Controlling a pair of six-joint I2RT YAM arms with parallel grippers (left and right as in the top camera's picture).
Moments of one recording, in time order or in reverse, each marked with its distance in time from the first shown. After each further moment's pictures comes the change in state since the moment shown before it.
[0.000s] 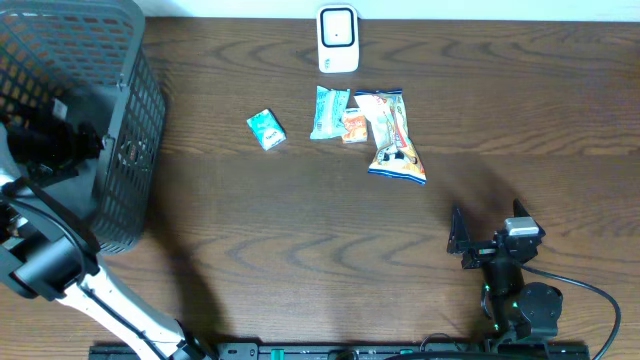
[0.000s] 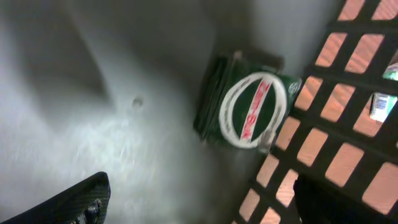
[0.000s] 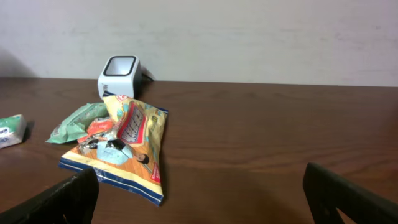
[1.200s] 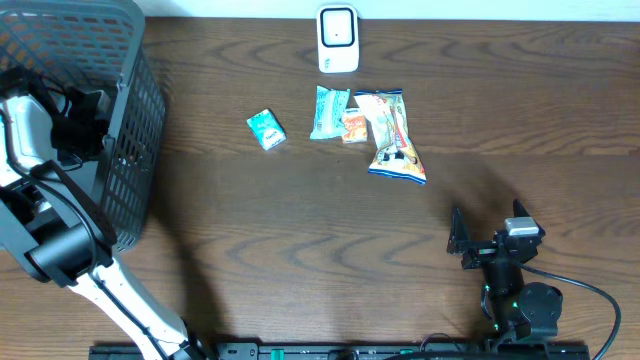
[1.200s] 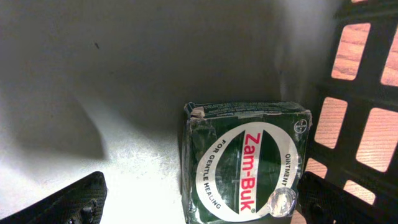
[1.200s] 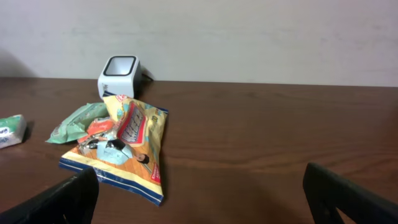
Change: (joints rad) left arm -0.130 0.015 -0.103 0.196 -0.103 0.166; right arm 0.000 0.000 0.000 0.000 0.000 0.000
